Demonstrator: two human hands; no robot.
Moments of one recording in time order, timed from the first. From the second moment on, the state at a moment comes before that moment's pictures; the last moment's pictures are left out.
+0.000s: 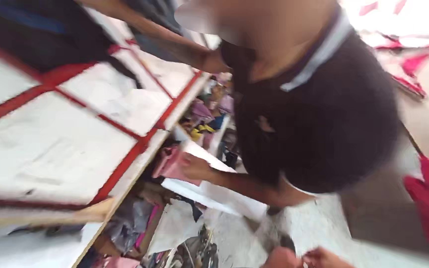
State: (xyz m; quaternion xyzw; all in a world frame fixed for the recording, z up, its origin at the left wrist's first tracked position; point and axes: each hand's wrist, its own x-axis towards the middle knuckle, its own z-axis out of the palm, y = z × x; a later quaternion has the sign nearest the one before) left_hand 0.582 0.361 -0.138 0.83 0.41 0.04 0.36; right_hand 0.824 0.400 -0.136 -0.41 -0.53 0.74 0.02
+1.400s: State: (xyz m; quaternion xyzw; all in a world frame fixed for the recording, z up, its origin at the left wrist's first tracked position) left_hand 1.154 1.307 -0.117 0.92 0.22 -0.10 0.32; right_hand 1.314 0.985 -0.105 -0.86 -0.18 0.29 0.38
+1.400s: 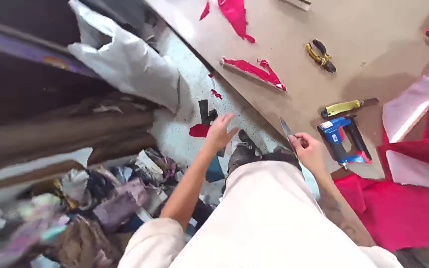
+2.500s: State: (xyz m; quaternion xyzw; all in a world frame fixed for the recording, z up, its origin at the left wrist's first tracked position) left_hand 1.472 1.471 -0.208 0.89 -0.32 -0.22 0.24; right_hand 1.327 1.265 -0.157 -0.87 0.34 0.13 0.34
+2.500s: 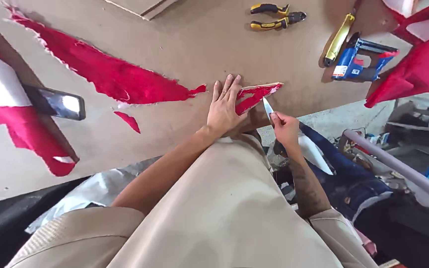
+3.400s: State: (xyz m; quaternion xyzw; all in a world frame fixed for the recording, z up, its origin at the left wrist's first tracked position) left_hand 1.473 1.366 -0.203 0.82 -0.40 -0.20 0.34; right_hand 1.261 1.257 -0.150 -0.87 0.39 0.00 0.30
